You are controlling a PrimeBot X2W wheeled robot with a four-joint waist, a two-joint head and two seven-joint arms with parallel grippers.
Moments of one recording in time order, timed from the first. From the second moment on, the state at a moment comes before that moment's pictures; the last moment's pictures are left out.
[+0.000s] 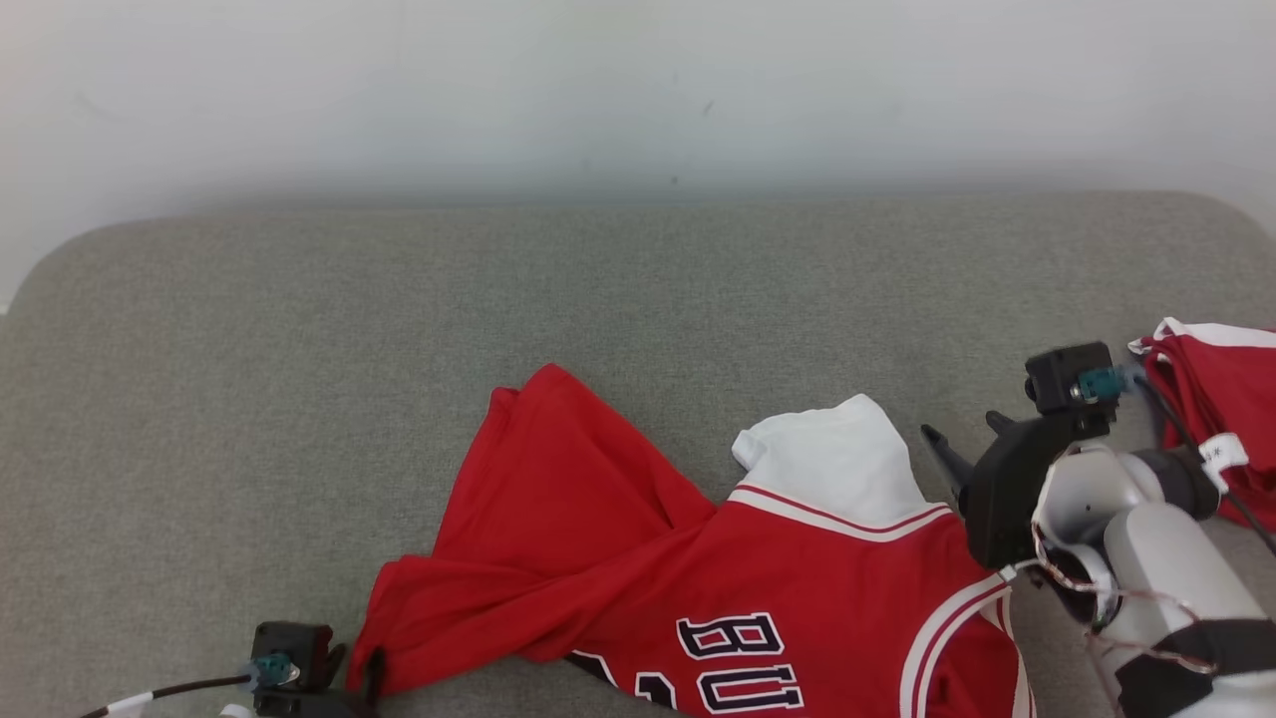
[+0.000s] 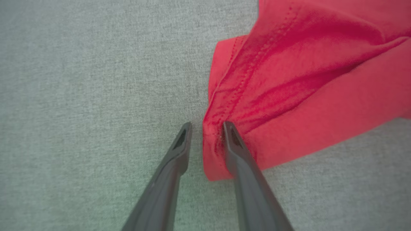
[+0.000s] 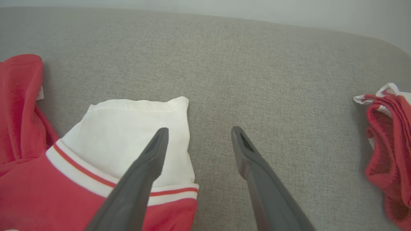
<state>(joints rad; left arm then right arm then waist) -0.19 0.22 -0.18 0.56 -0.22 -0.12 0.18 -0.43 -0.34 0.14 0.40 0.31 0.13 0.48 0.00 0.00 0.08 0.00</state>
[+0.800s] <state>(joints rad) -0.25 0.23 -0.28 0.44 -0.29 -0.13 0.25 -0.79 -0.31 0.15 0.78 0.26 0.13 0.65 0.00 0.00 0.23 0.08</state>
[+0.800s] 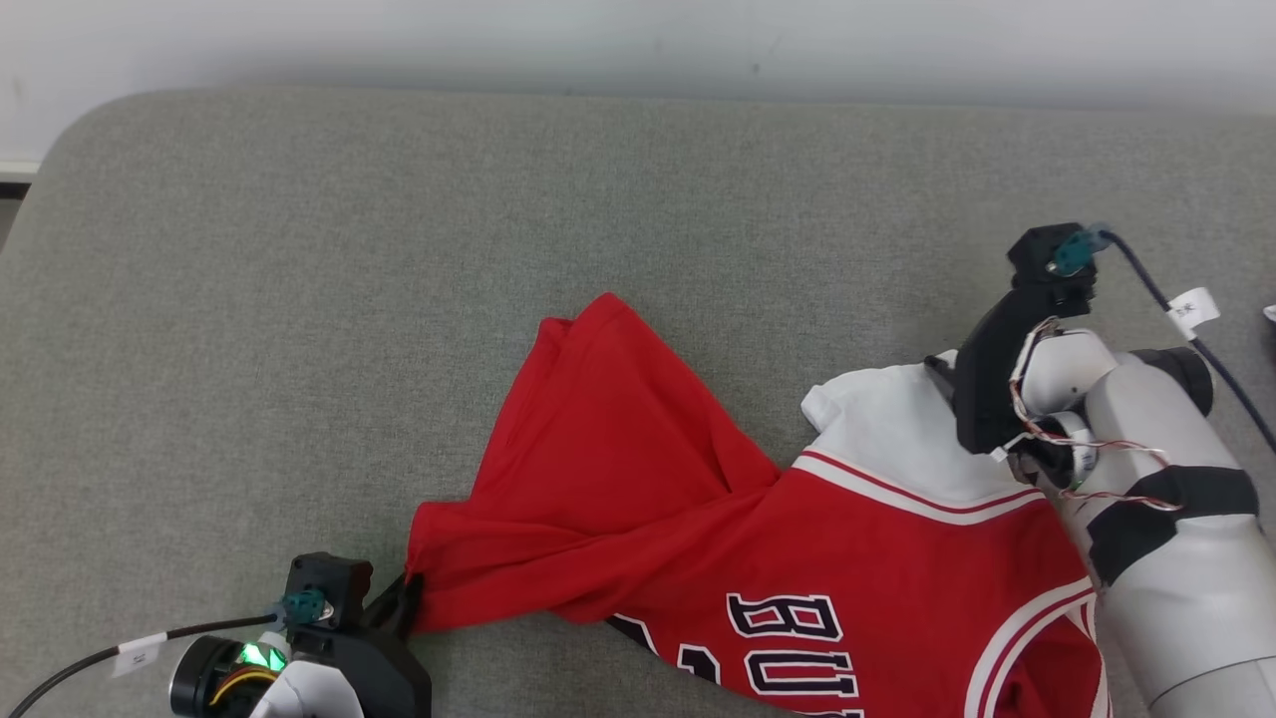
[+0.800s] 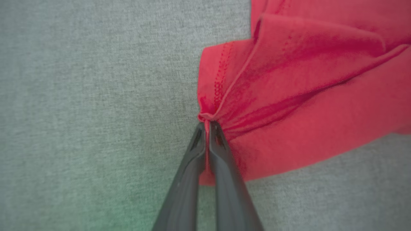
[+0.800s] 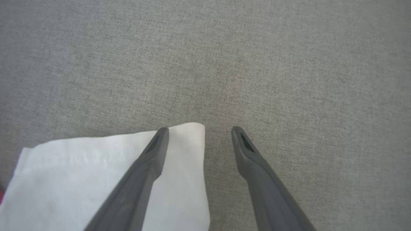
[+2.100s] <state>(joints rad) -0.41 0.13 -0.06 0.32 -0.57 -0.08 -0.08 -0.80 -0.31 0.10 0.64 0.20 0.13 0.09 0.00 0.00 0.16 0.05</state>
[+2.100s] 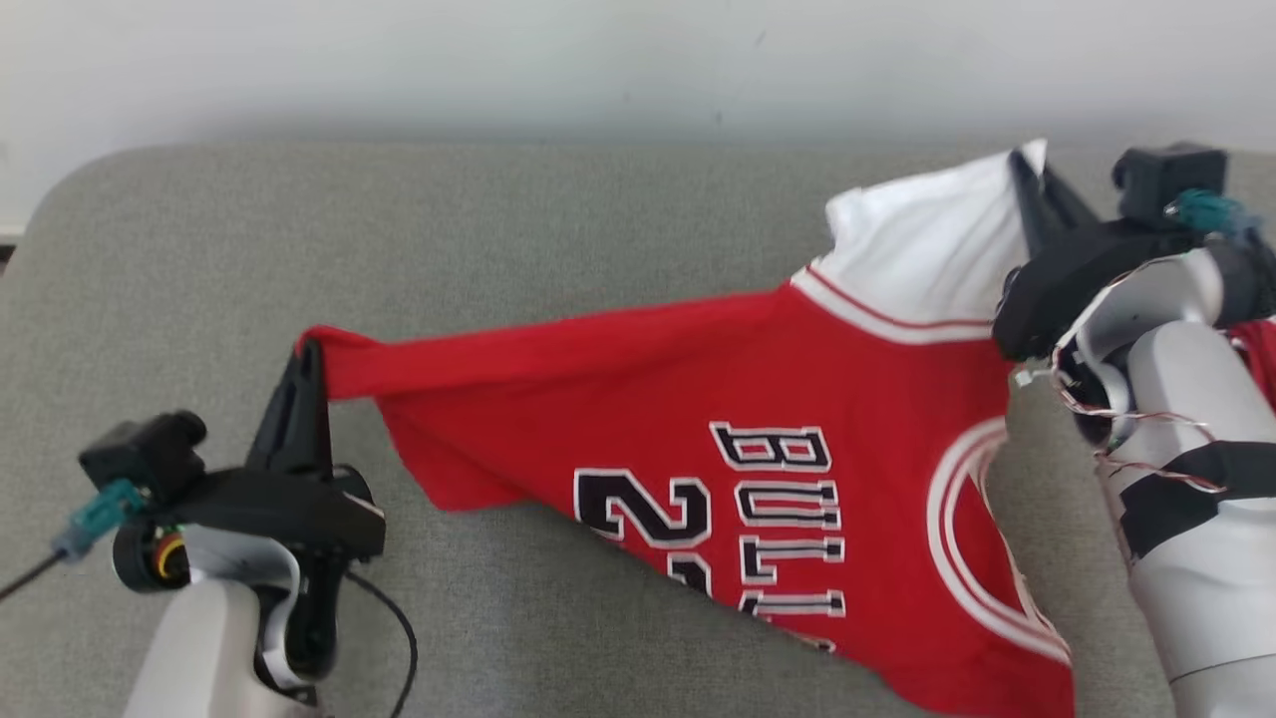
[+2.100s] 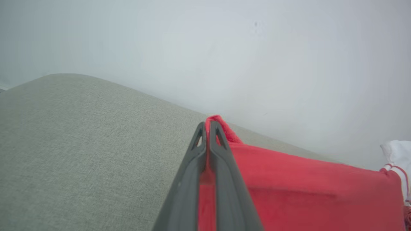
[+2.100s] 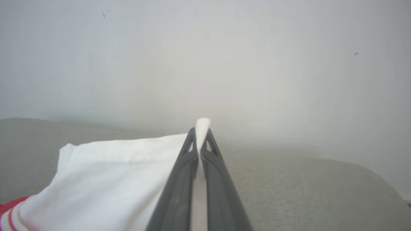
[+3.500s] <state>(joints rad) -0.86 0.12 -0.03 0.21 -0.79 -0.04 0.18 -0.96 -0.44 0.05 0.21 0.18 0.13 -0.03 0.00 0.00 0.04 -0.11</state>
